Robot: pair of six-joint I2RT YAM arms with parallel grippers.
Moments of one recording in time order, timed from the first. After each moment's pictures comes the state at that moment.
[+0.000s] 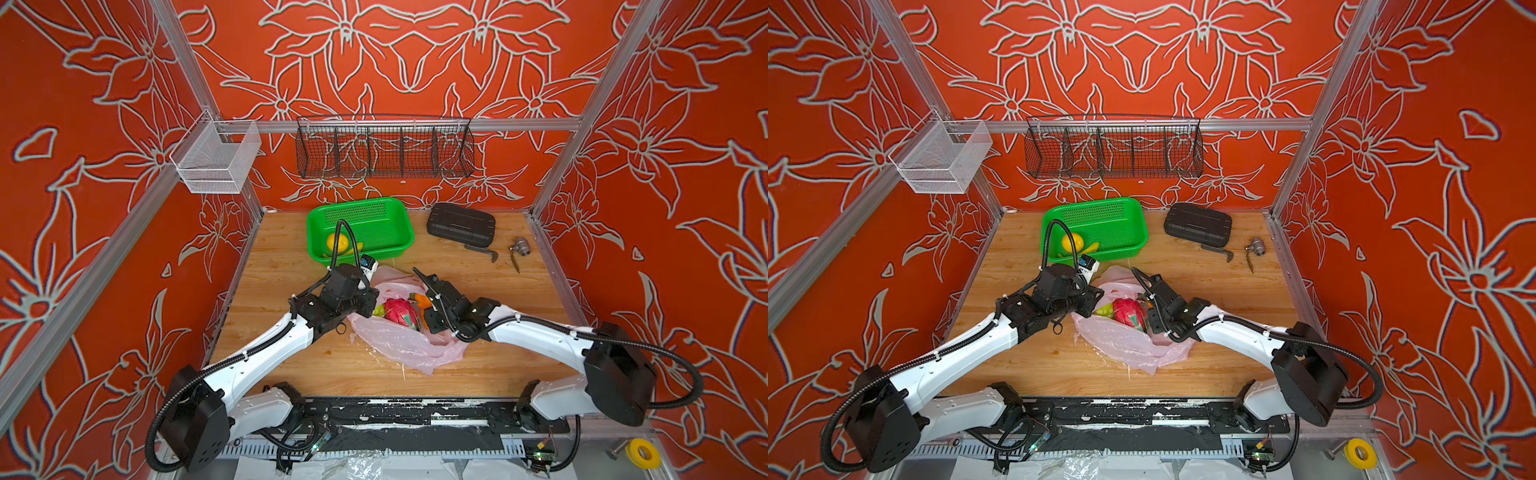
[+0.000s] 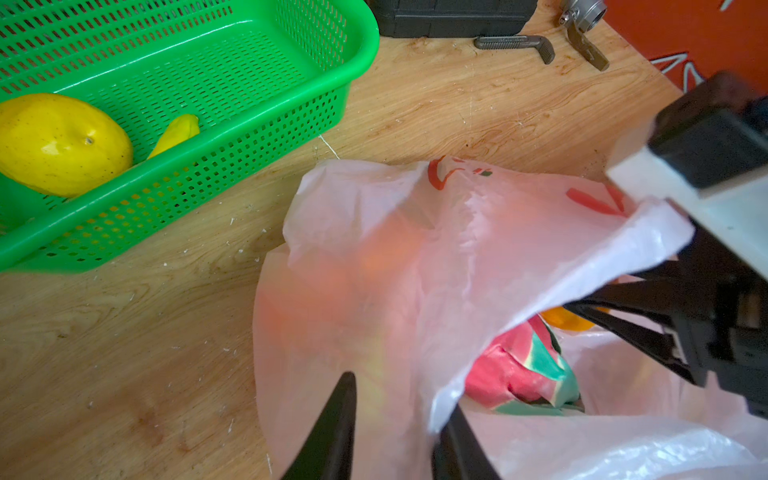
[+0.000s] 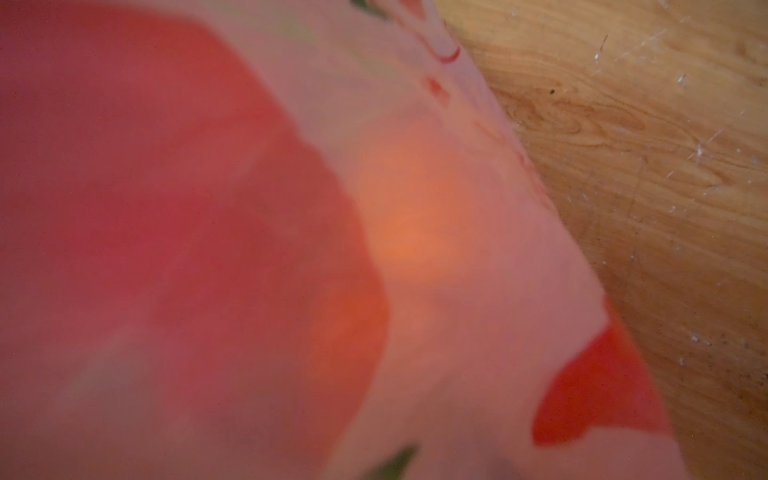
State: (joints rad) left arm -0.57 1.16 0.82 -0.34 0.02 -0.16; right arm 0.81 1.36 0.82 -0.43 0.19 0.42
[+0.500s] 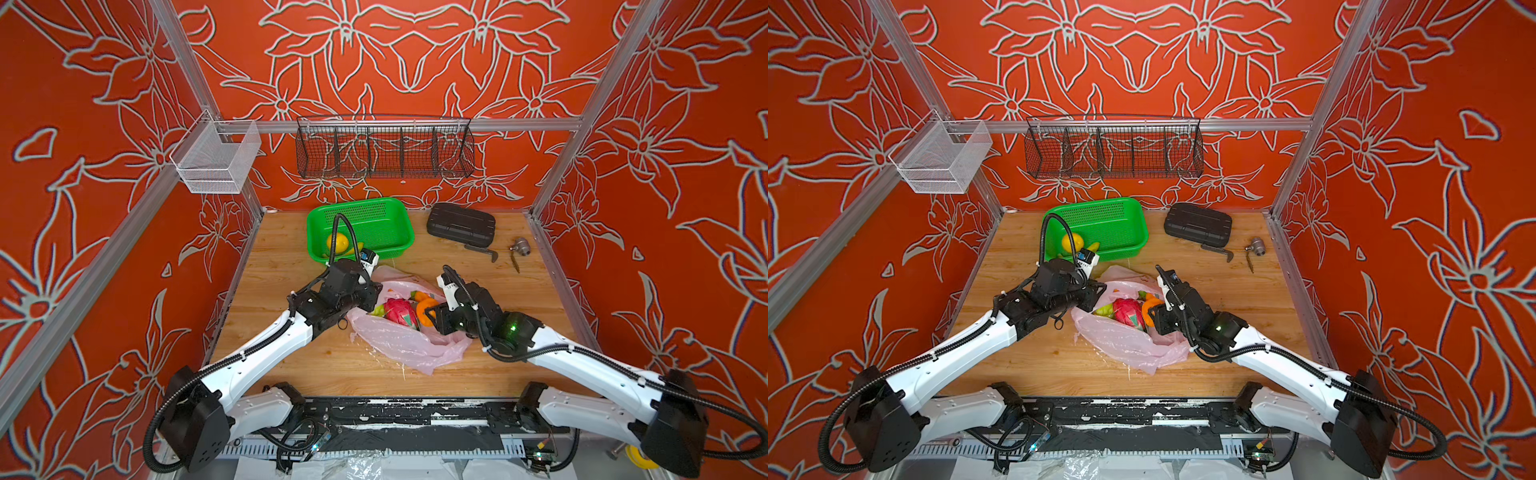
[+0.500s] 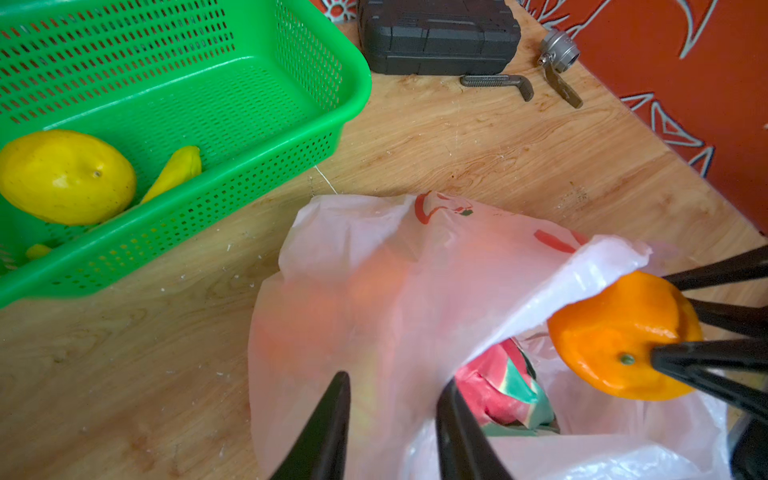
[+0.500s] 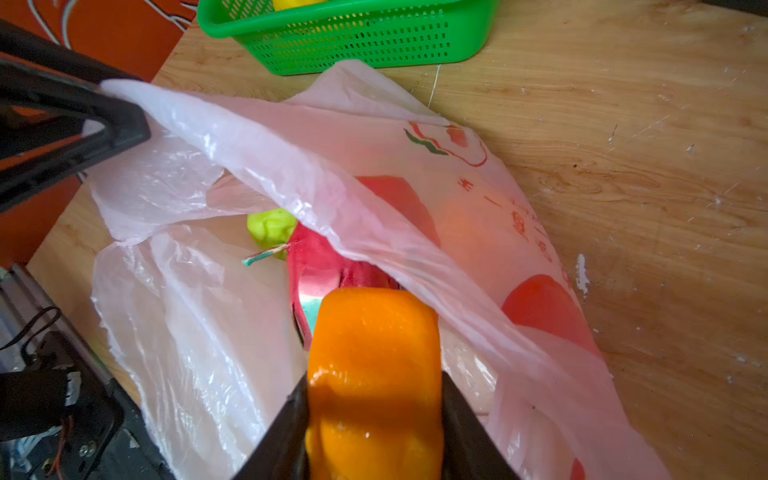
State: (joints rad) left arm -0.57 1.16 0.87 -0.33 0.03 -0.19; right arm 0.81 1.04 0.72 -0.35 0.06 0.50
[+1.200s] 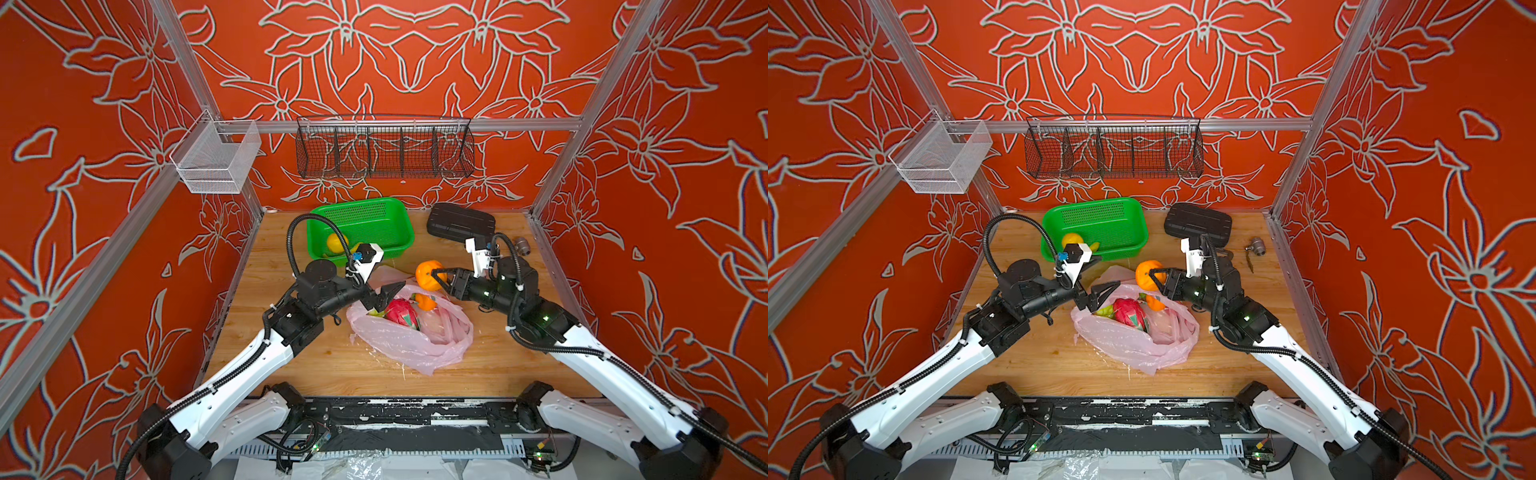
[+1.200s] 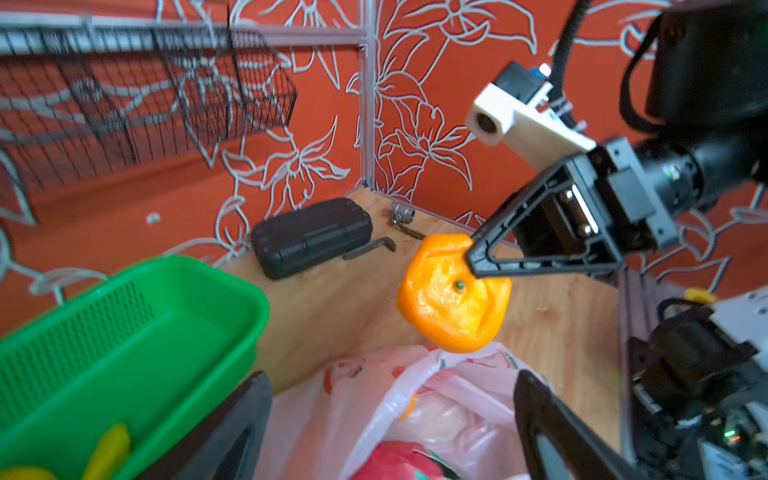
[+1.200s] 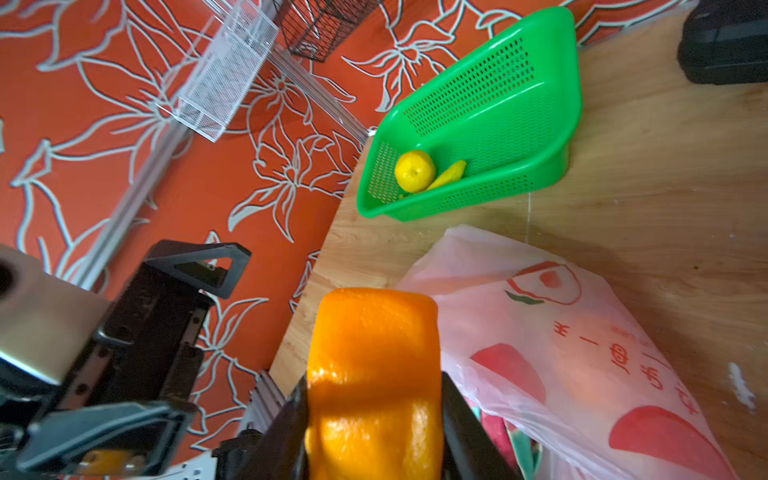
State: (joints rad) left arm -0.57 1.00 0.84 0.04 0.37 0.06; right arm 0.57 0.95 0.86 -0.16 -0.30 0.80
